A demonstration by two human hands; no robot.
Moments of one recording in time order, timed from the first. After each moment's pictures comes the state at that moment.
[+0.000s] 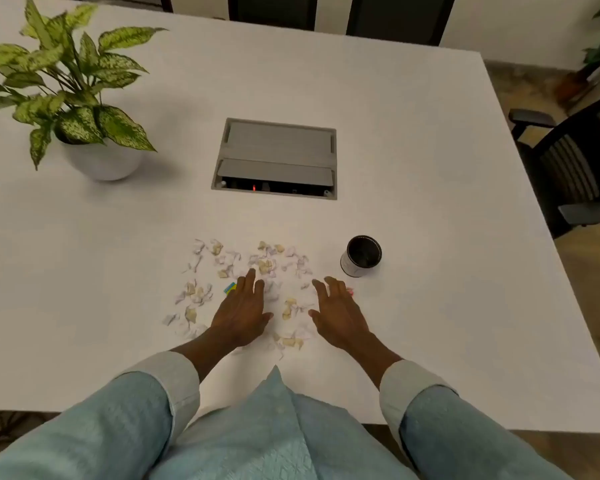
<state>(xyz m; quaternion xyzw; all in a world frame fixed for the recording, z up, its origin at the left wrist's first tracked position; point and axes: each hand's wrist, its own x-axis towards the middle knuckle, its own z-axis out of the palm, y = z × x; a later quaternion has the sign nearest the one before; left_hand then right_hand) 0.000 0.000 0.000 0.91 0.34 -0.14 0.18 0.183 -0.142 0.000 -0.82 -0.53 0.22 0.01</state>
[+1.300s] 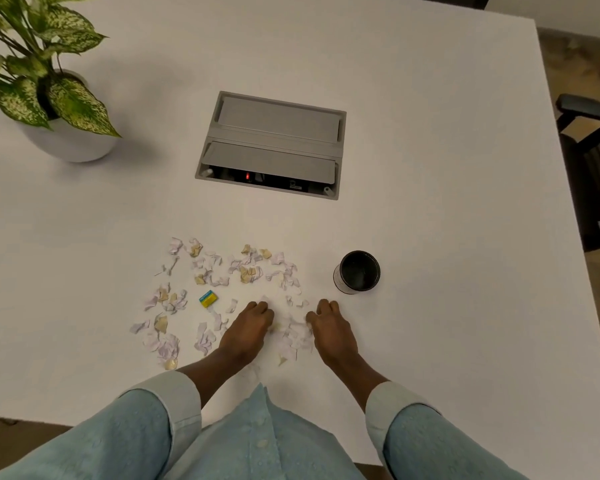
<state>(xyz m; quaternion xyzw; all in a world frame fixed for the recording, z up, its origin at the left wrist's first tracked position) 0.057 -0.013 -0.088 0.91 0.33 -0.11 0.23 0.236 -0.131 -0.083 -0.80 -0.54 0.24 -0.03</state>
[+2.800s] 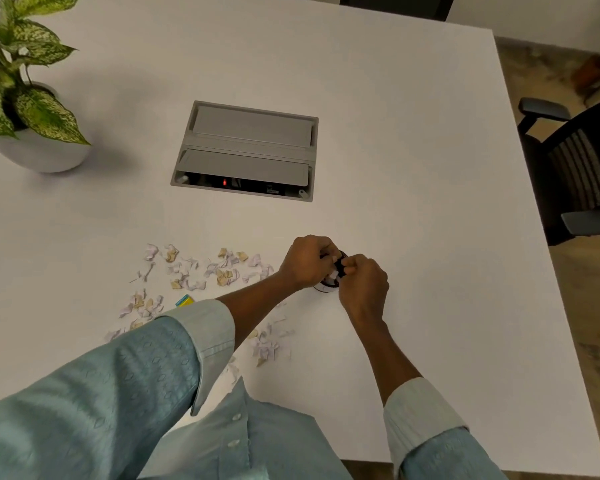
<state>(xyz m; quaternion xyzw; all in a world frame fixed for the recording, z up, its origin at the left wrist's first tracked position) 0.251 0.005 0.021 0.80 0.34 0.07 0.49 0.328 -0.114 0.022 -0.92 -0.24 0.16 0.25</state>
